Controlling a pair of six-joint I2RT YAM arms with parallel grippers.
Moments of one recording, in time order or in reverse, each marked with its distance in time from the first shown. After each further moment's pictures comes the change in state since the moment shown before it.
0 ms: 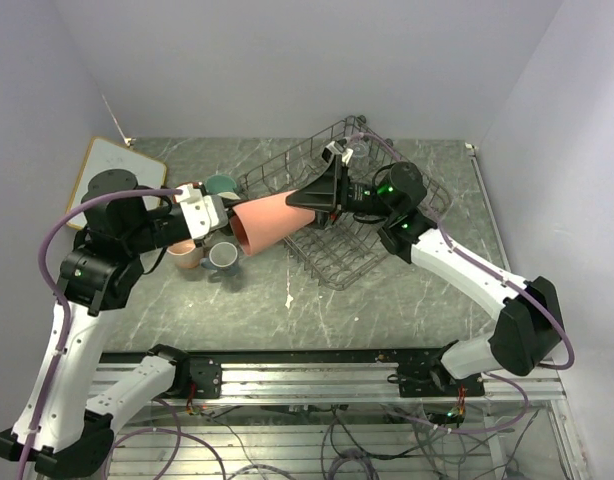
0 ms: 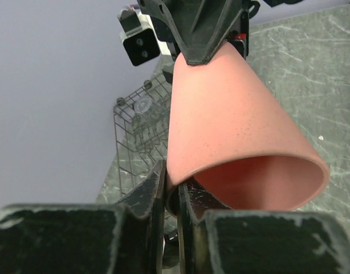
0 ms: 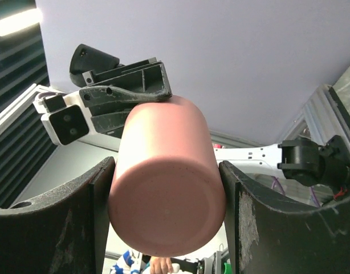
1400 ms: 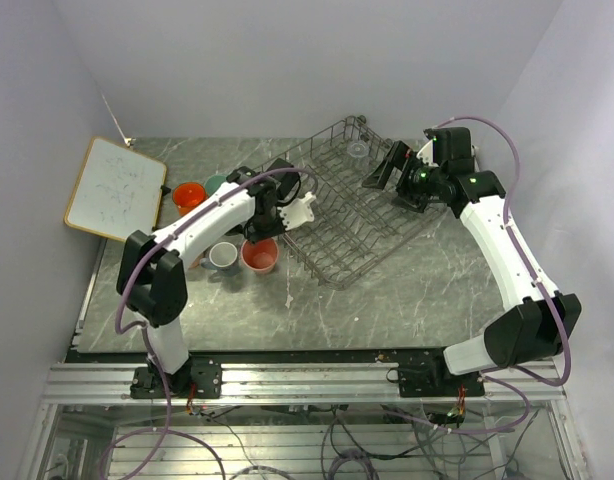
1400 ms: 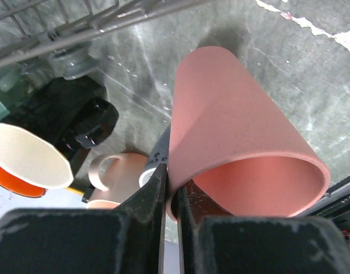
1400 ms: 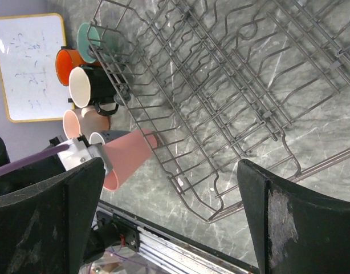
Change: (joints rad) left arm -0.294 0.875 0.215 -0.515 -0.887 -0.039; right arm -0.431 0.015 0.349 -1.317 0.558 -0.921
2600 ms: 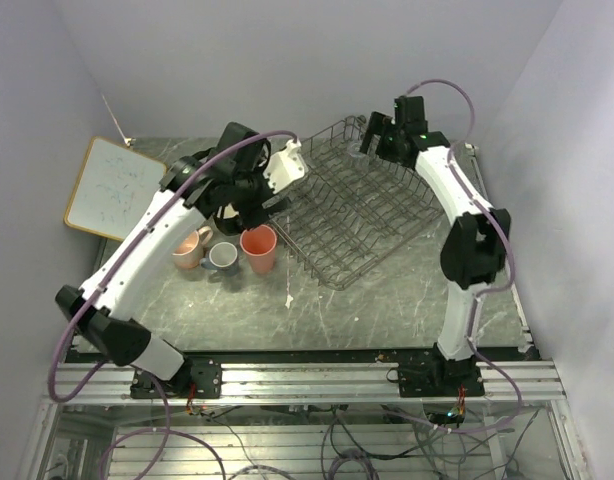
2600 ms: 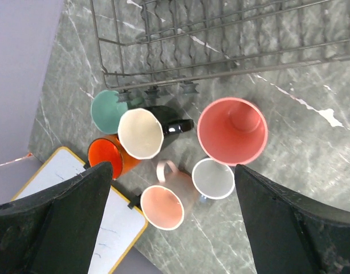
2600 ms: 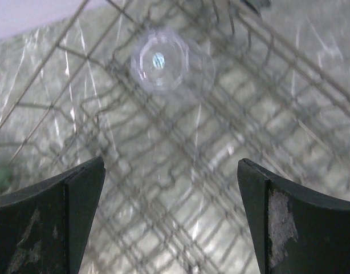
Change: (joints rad) left arm 0.010 -0.232 0.220 0.066 0.028 -0.025; right arm 0.000 0.534 0.387 0.176 0.338 -0.188
